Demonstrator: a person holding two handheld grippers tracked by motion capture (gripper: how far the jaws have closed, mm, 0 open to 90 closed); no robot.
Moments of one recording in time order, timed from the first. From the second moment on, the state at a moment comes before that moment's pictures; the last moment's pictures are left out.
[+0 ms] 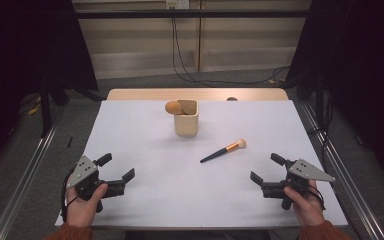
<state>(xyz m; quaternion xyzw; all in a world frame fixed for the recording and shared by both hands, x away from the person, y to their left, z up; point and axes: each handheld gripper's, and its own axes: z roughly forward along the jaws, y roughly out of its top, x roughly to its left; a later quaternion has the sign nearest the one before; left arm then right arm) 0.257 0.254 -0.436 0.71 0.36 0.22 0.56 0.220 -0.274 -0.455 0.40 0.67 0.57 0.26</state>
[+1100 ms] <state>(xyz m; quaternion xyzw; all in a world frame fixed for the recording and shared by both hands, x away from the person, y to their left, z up) 0.253 0.250 -0.436 0.72 0.36 0.23 0.55 0.279 -0.261 -0.433 0.38 0.70 0.55 0.25</state>
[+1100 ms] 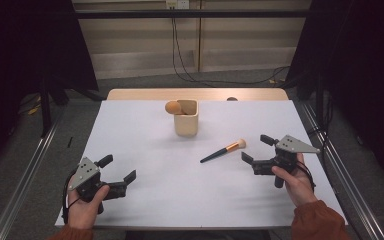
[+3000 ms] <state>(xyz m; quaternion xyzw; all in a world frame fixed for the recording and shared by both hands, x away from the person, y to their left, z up) 0.254 0.250 -0.437 0.73 0.36 0.23 0.54 0.384 -0.247 -0.400 0.39 0.80 0.42 0.18</state>
